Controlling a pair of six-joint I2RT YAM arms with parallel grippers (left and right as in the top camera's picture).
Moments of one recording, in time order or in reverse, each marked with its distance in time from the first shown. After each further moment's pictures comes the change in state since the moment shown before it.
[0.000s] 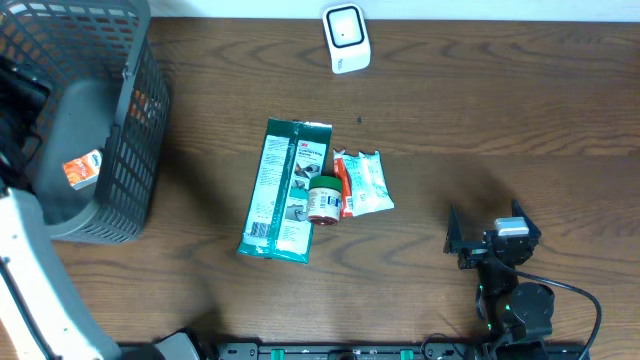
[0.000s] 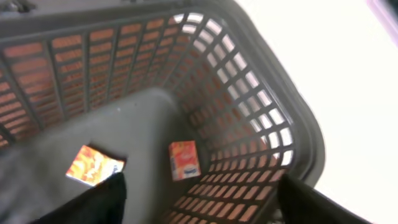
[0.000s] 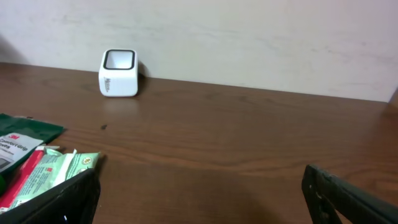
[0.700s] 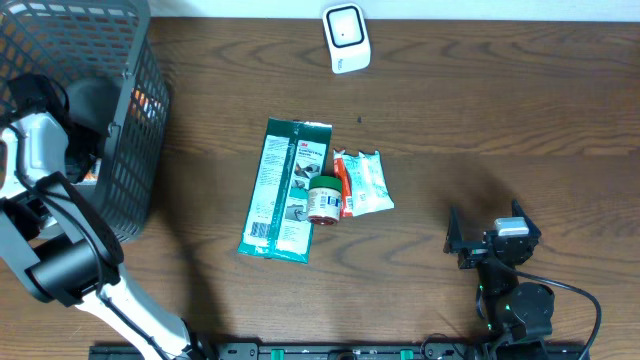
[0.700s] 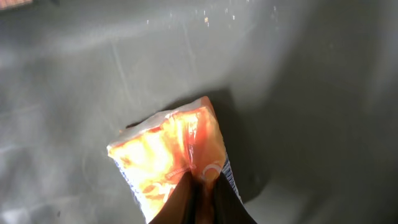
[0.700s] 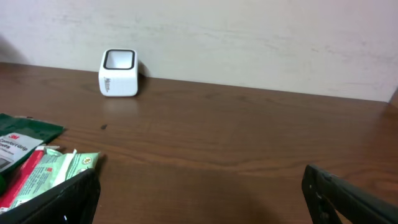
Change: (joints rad) left arm -0.019 0.634 -0.038 -0.030 -0.269 -0.129; right arm 0.000 0.000 0.000 0.000 0.000 0.000
